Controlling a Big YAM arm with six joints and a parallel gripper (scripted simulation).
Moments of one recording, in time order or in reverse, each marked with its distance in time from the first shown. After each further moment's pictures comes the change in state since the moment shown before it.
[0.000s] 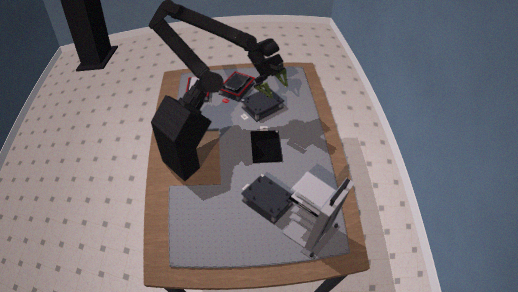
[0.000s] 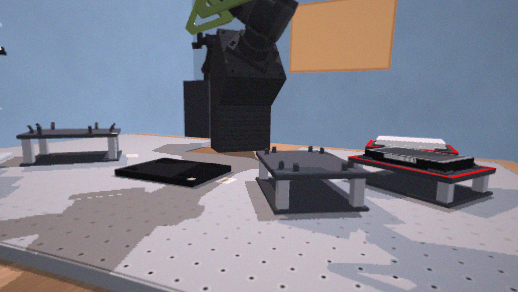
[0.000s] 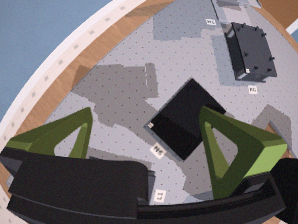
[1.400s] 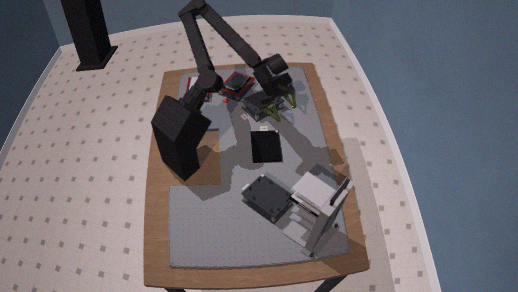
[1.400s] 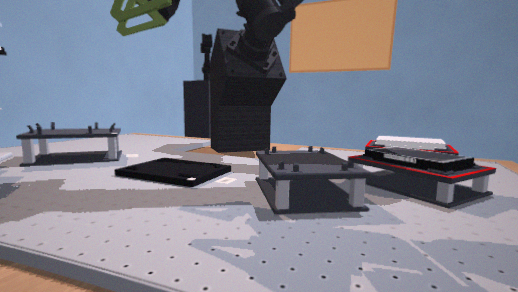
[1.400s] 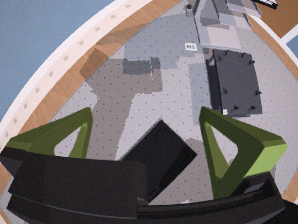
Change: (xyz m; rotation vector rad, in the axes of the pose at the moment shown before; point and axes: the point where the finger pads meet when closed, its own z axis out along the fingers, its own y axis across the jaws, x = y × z) arm -0.075 -0.079 0.068 0.006 -0.008 -0.007
